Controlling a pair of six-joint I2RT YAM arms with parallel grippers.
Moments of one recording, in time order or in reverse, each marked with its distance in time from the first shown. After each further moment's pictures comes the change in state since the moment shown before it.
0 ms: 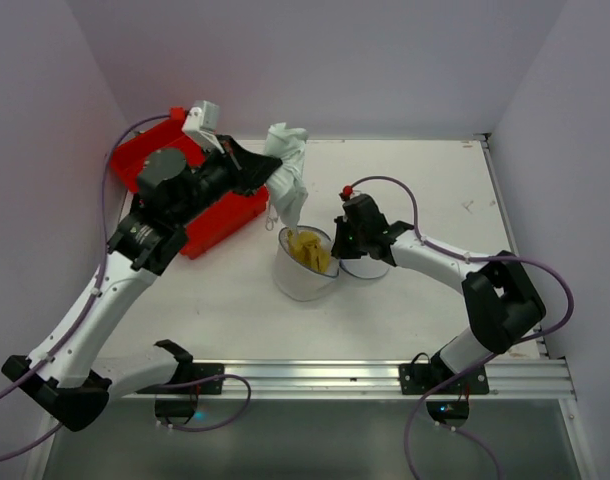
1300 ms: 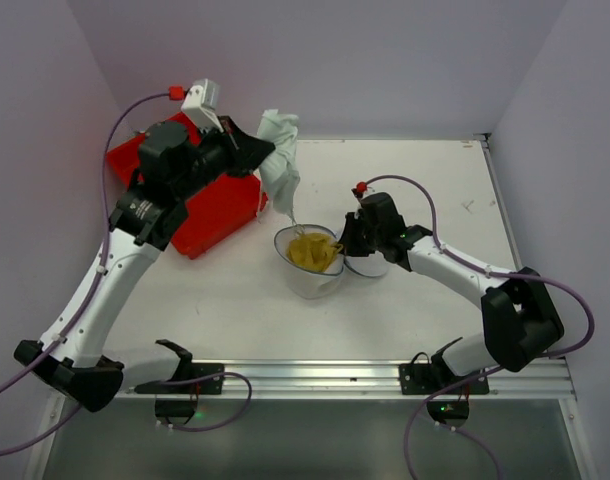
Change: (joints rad) left arm 0.089 0.113 0.063 -0.128 0.017 0.051; right arm -0.063 -0.122 -0.072 0.053 -0.111 0.000
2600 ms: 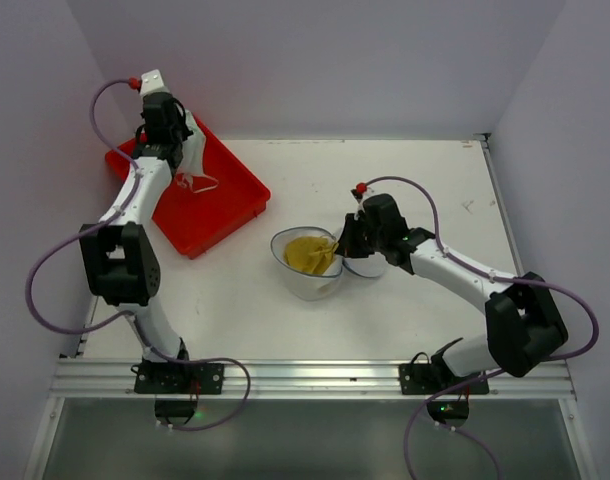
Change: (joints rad) left arm 0.447 0.596 0.168 0.236 -0.473 0.252; right arm 0.000 -0.032 -0.023 0.023 -0.043 -0.010
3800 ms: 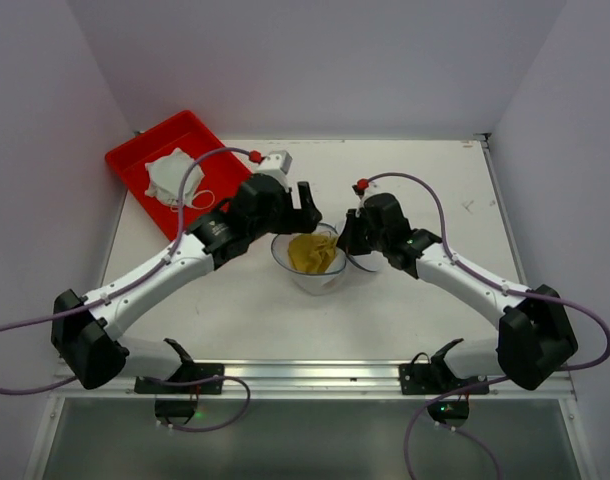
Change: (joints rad) left arm -0.713 -0.464 -0.398 -0.253 0.138 -0.309; right arm 0.037 -0.076 0.018 -0.029 0.111 -0.050
